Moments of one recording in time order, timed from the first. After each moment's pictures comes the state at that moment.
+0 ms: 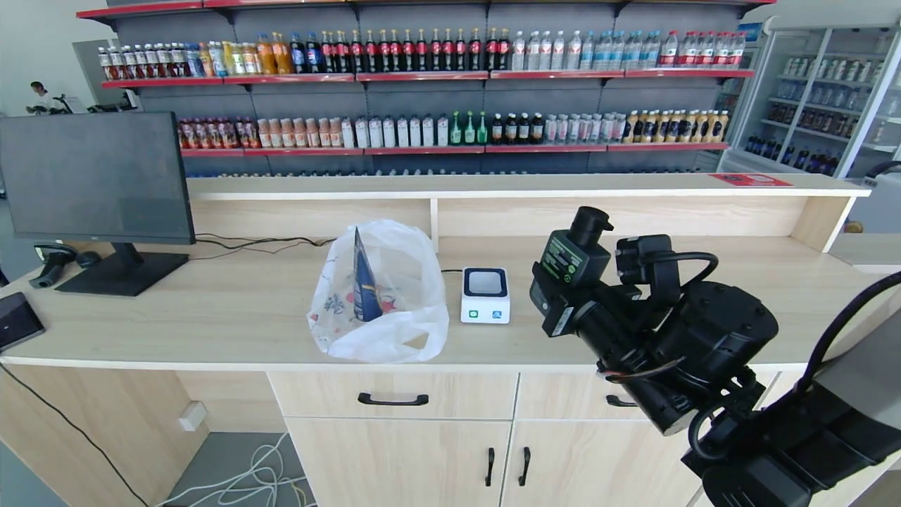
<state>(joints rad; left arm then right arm) 0.00 0.00 0.00 0.00 0.00 0.00 0.62 1.99 -0.61 -1.57 -0.26 0.07</state>
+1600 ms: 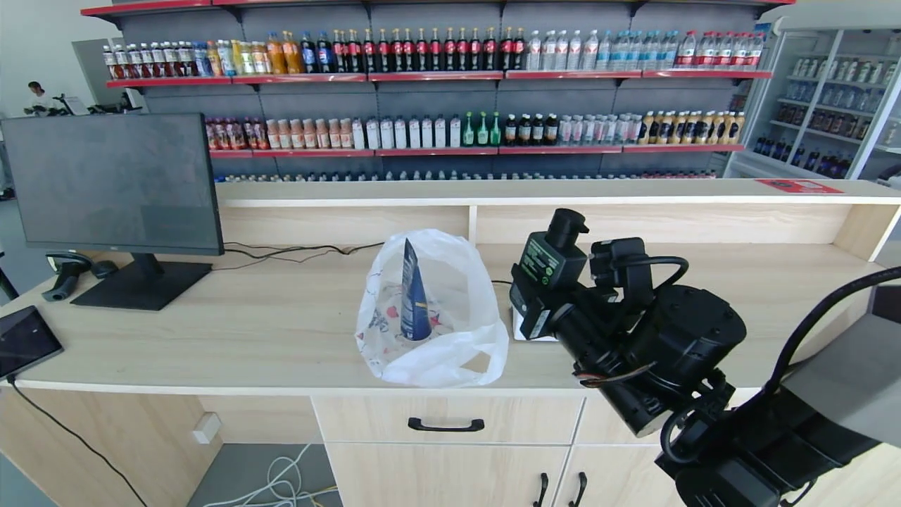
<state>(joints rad) 0.00 0.00 0.00 0.00 0.00 0.00 0.66 2.03 -0.67 -1.57 -0.28 0.07</state>
